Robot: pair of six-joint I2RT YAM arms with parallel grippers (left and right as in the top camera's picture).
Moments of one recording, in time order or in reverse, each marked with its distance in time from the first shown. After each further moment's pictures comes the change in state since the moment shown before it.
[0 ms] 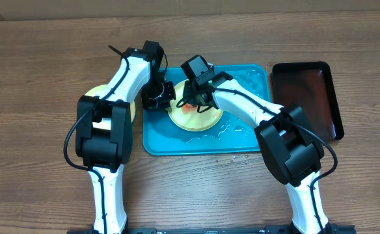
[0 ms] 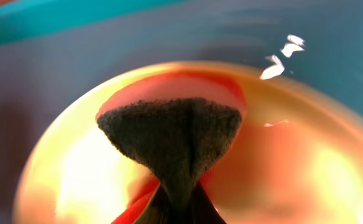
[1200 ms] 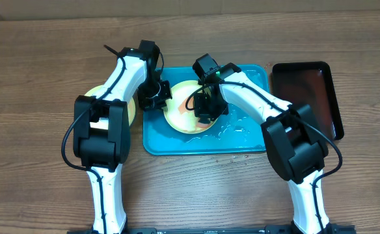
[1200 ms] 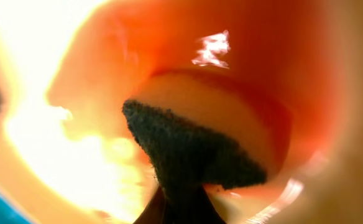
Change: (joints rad) left arm 0.018 0.000 0.000 -0.001 -0.022 -0.003; right arm -0.048 0.009 0.054 -0.348 -0.329 -0.225
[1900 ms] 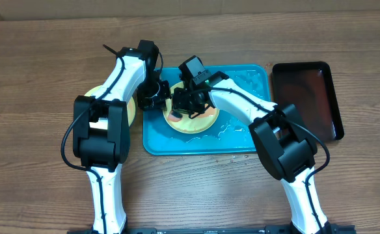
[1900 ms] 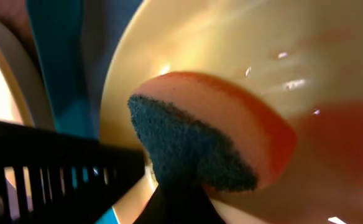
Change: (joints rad) left arm 0.001 0.000 0.002 -0.002 -0.004 0.013; right arm 0.053 0.051 -0.009 0.351 -0.142 0.204
